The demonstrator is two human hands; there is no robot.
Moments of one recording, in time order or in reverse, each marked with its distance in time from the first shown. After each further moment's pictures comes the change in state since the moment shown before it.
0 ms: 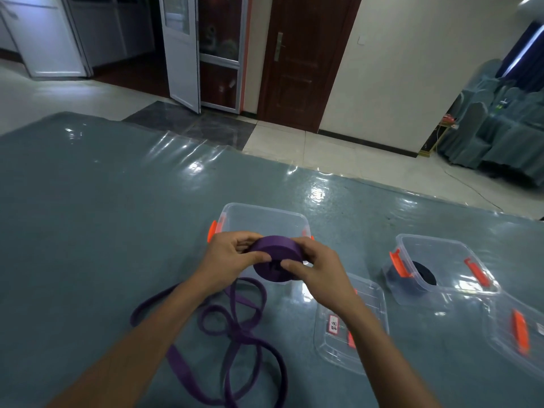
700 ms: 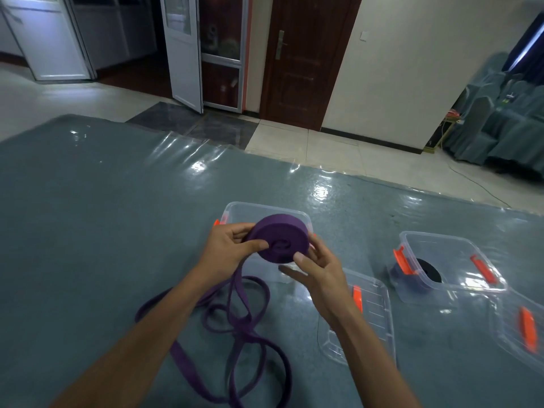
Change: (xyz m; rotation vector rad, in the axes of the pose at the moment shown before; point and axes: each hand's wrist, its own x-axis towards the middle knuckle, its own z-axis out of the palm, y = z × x) left_hand 0.004 0.014 0.001 -0.200 0.071 -0.012; right_hand -0.011 0.016 0.015 0.752 0.034 0.123
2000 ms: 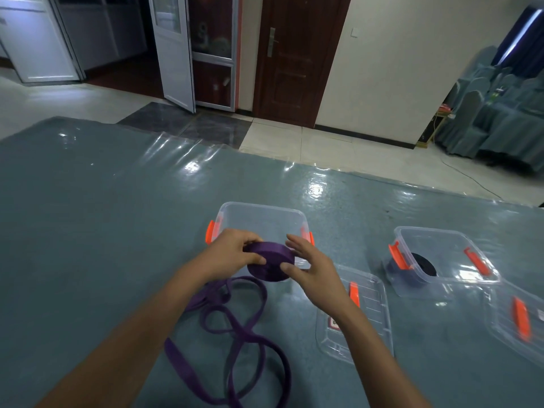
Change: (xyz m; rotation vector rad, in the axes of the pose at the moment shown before) left_hand 0.027 -0.018 -0.015 0.741 -0.325 -0.129; right_hand 0.011 0.010 -0.017 -0.778 0.039 -0.050
